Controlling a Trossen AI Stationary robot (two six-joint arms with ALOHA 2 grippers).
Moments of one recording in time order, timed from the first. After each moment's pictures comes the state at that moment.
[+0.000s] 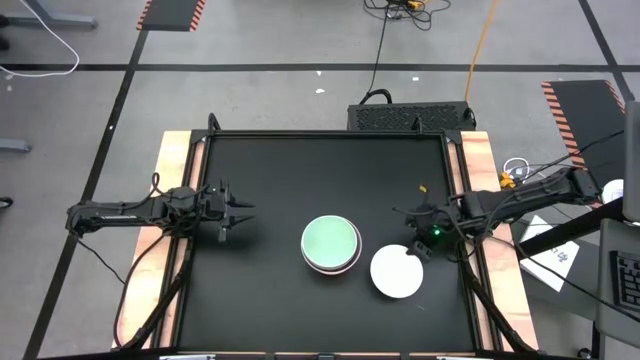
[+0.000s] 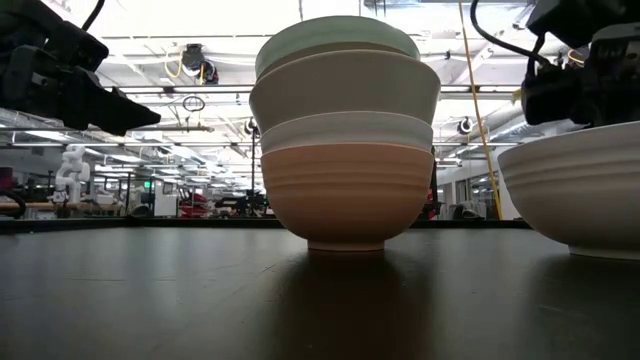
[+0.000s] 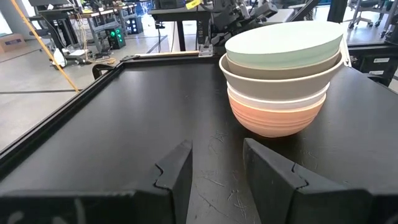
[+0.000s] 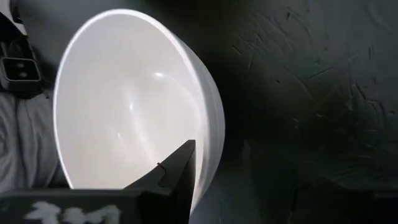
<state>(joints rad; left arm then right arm) 0.06 0.13 0.05 -0.08 0.02 0.08 0.15 0.84 0.41 -0.56 -0.27 0.84</state>
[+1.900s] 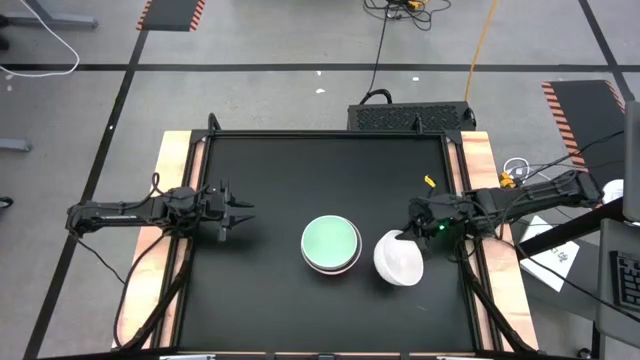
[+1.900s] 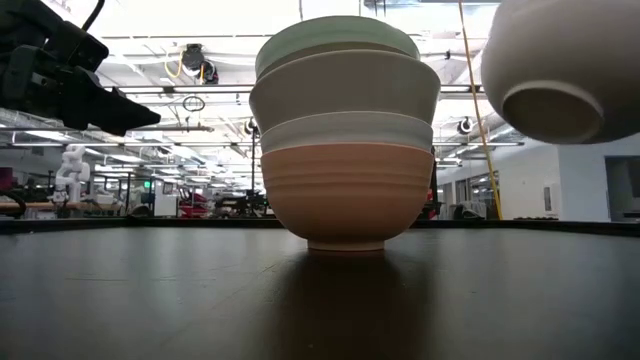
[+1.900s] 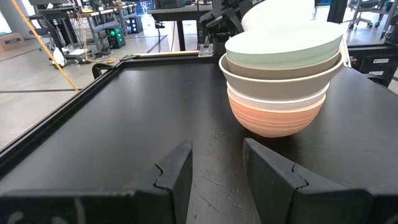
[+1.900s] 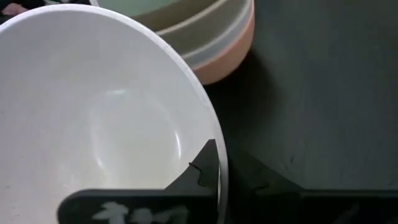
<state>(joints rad) 0.06 0.13 0.05 -0.09 0.02 0.07 0.15 0.68 0.41 -0.38 -0.09 0.51</state>
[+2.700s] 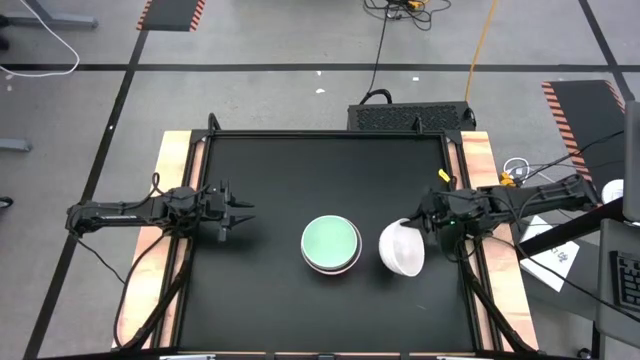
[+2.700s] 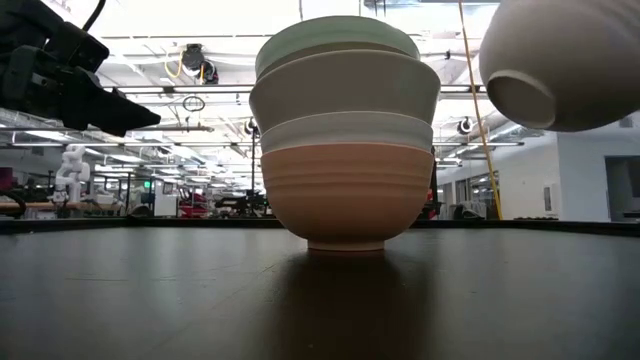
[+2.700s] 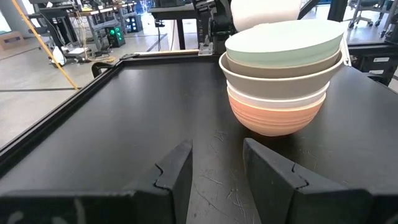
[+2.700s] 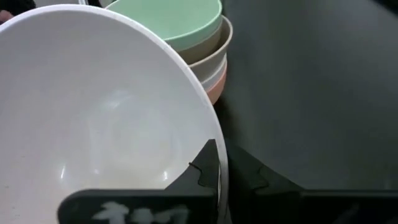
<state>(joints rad) 0.06 0.14 0.05 -0.09 0.02 0.07 0.15 0.48 0.41 -0.43 0.06 0.30</state>
